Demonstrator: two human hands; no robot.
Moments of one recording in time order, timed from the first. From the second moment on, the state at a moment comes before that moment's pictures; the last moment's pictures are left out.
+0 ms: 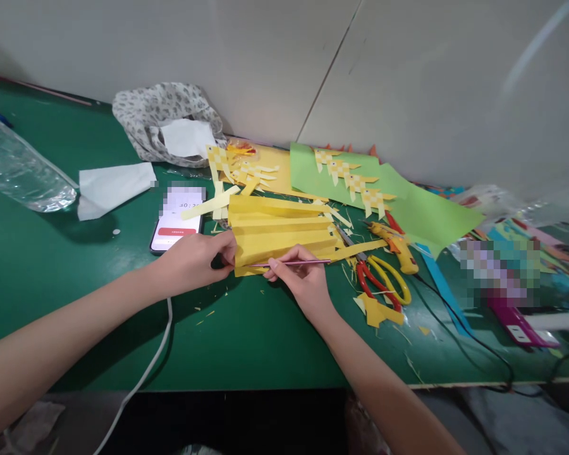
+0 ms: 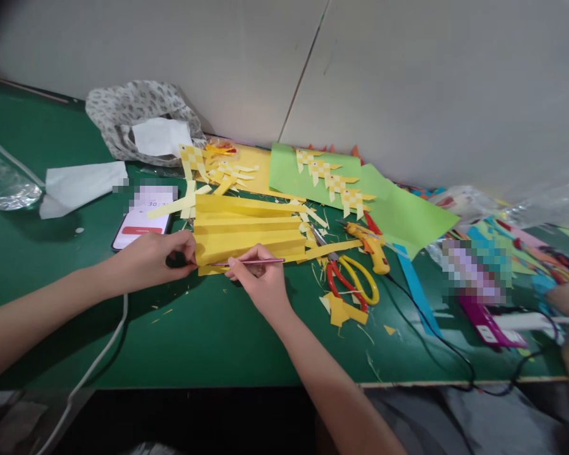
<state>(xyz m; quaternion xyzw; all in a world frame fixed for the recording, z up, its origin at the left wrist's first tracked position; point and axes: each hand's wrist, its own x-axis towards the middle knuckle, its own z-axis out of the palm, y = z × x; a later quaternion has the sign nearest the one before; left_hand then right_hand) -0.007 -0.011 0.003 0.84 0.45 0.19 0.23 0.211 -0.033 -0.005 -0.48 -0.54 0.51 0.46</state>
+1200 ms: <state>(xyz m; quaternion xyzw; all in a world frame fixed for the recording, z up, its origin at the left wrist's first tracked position) -0.009 -0.011 0.003 0.84 0.46 0.18 0.24 0.212 -0.036 -0.006 -0.46 -0.57 0.51 0.46</state>
